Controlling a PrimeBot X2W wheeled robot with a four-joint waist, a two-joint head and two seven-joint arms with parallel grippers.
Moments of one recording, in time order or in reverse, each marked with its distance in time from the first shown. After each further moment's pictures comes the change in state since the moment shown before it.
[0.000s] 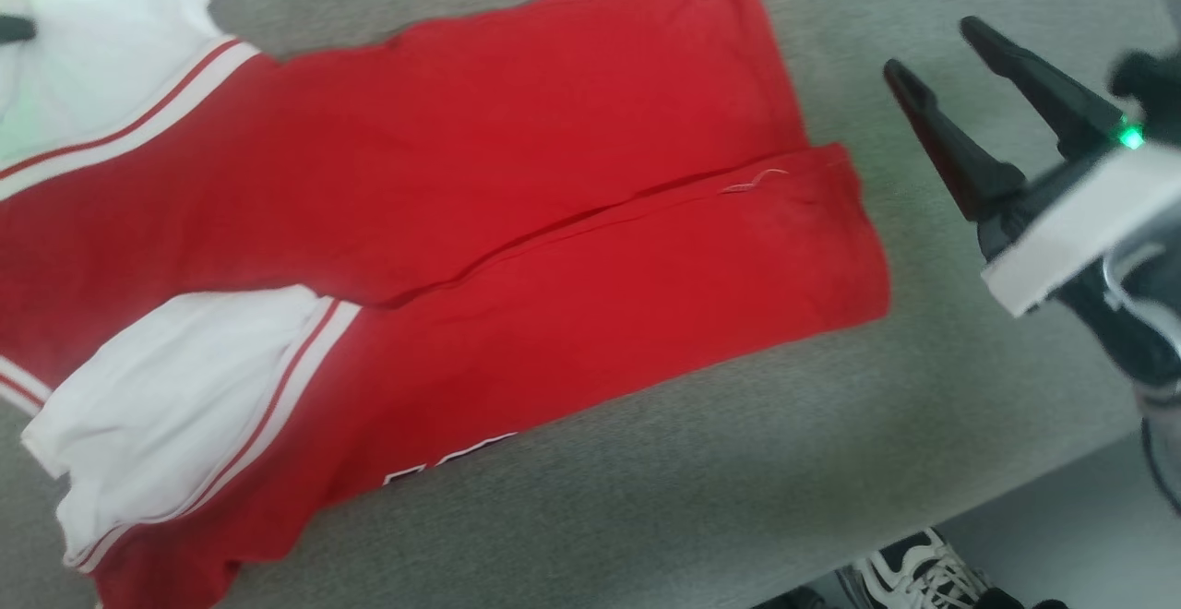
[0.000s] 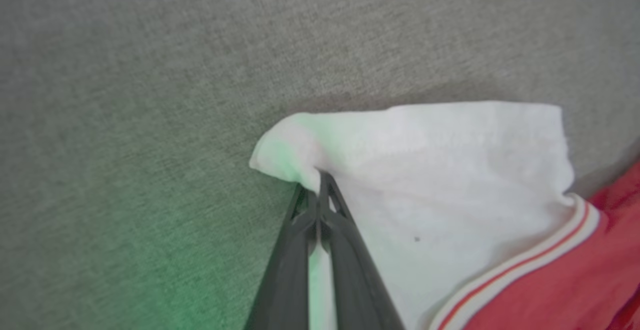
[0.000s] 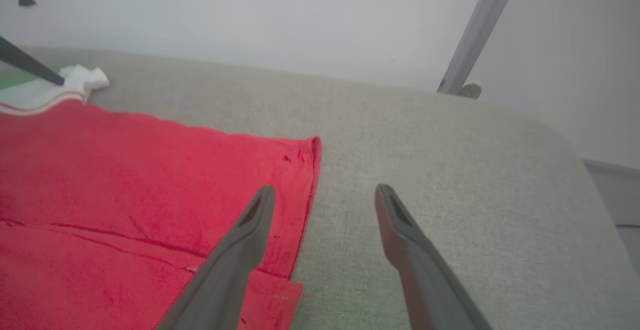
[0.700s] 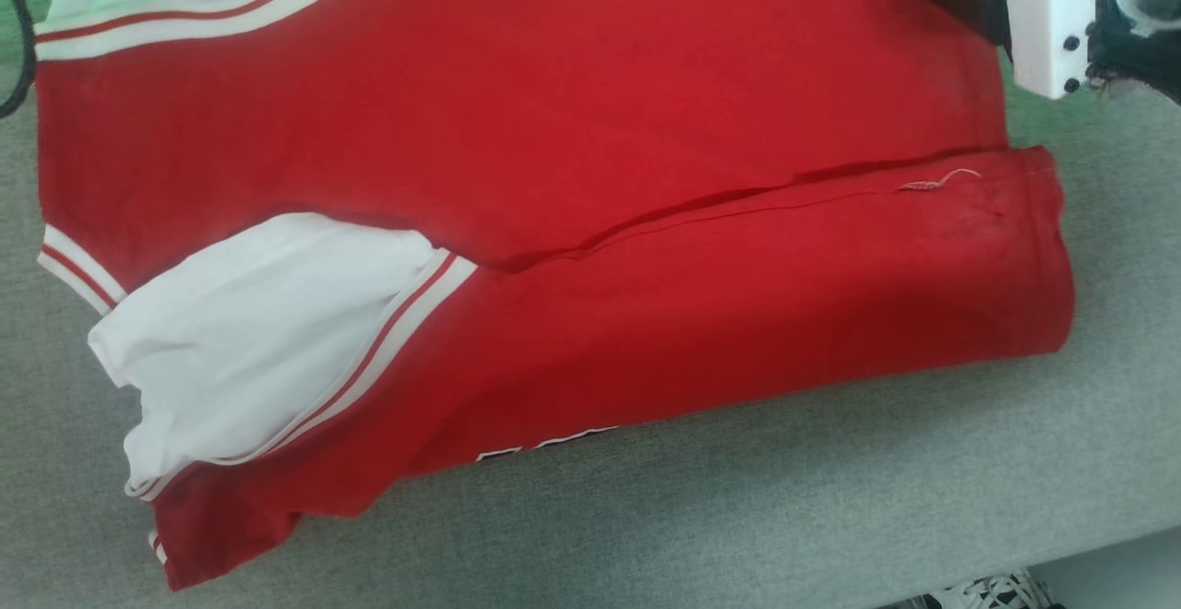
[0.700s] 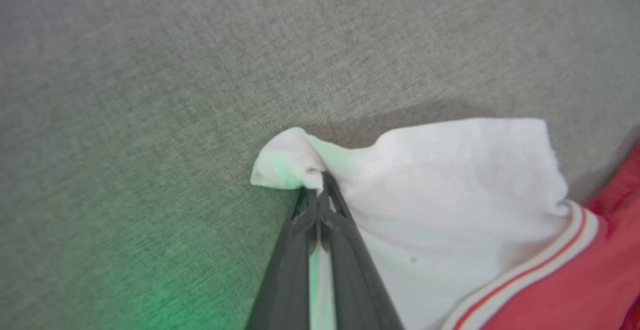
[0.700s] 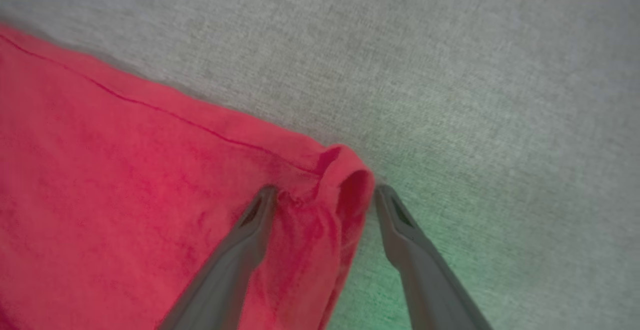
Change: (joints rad) left arm -0.171 -0.153 -0.006 -0.065 0.035 -0.017 -0.002; right arm -0.624 -0.057 0.390 0.408 0.211 0.000 0.575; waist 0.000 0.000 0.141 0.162
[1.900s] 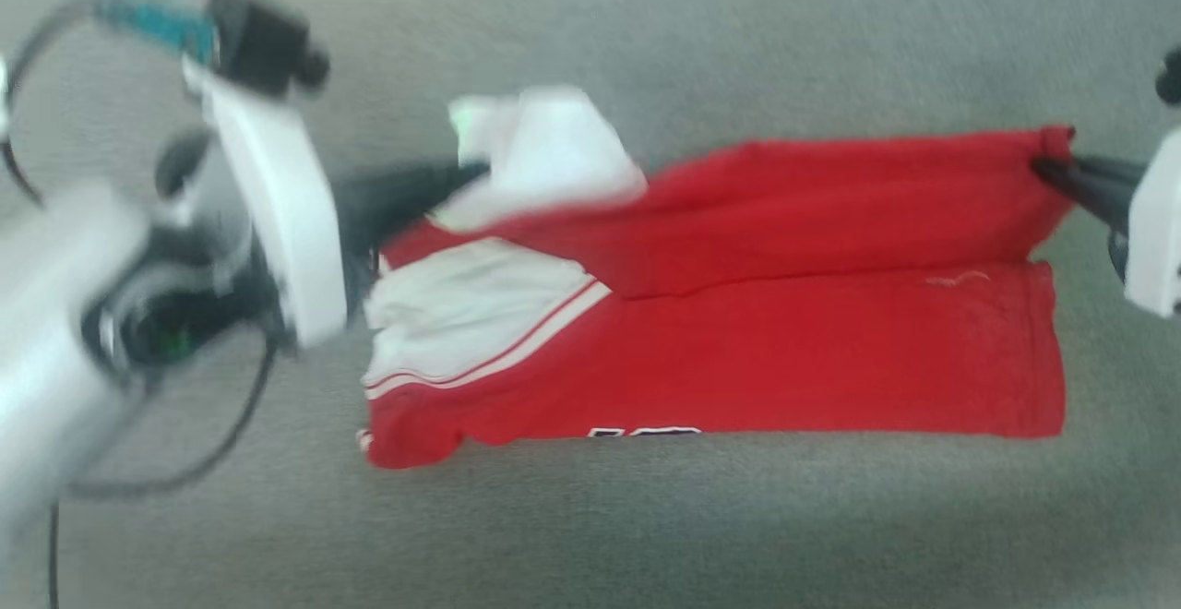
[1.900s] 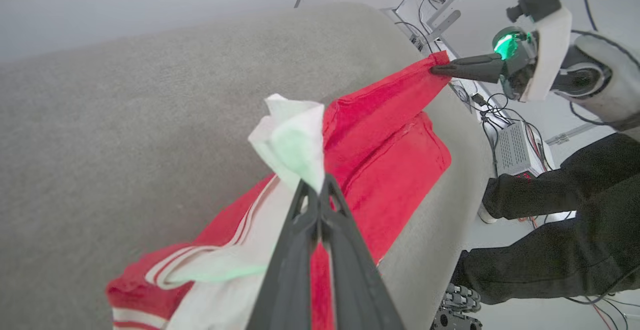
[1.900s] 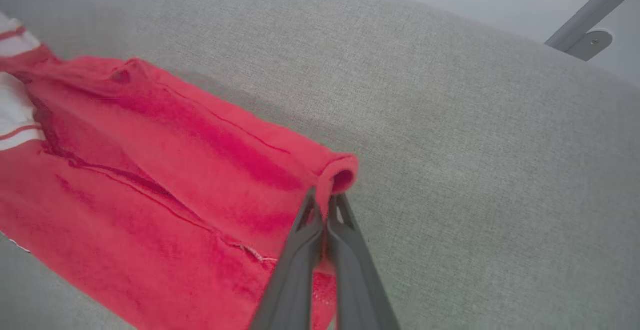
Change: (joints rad) left arm 0.559 0.169 0.037 -0.739 -0.208 -0.001 -0.534; right arm 0.329 -0.307 0.084 -0.123 0.205 0.000 -0.270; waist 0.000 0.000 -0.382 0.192
